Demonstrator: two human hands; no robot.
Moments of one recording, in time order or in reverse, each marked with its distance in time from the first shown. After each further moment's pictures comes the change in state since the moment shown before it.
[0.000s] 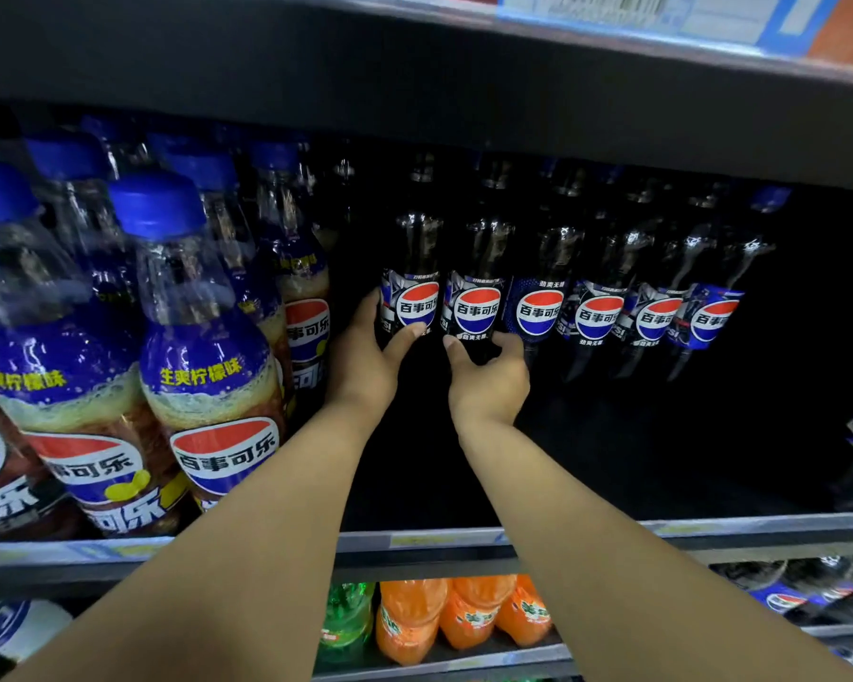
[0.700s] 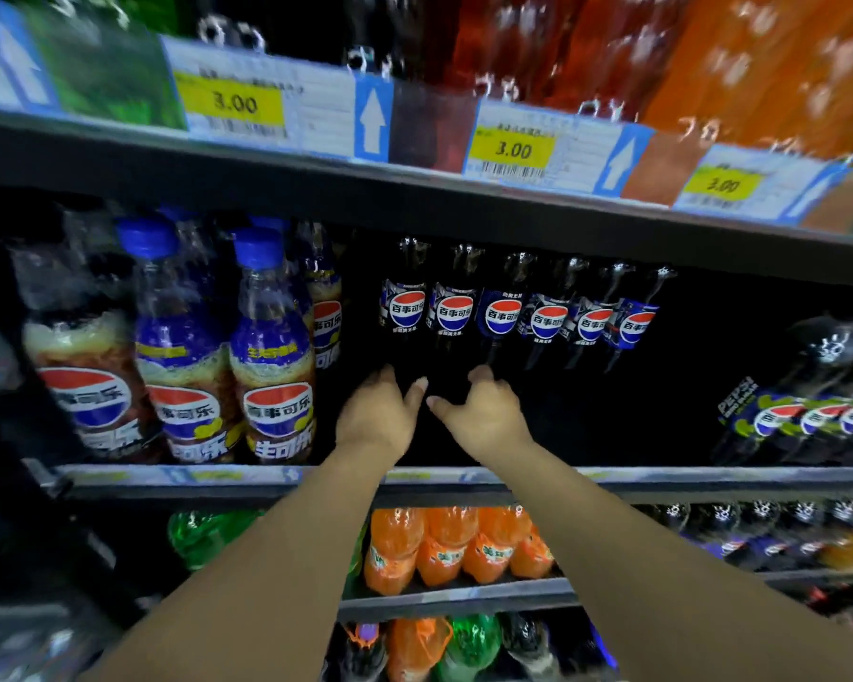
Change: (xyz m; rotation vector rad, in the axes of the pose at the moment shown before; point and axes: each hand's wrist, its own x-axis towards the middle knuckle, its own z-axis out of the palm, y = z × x) left_hand -0.083 0.026 -0.014 0.556 -0.270 -0.217; right_hand -0.060 -0.027 -0.084 -0.771 -0.440 -0.154
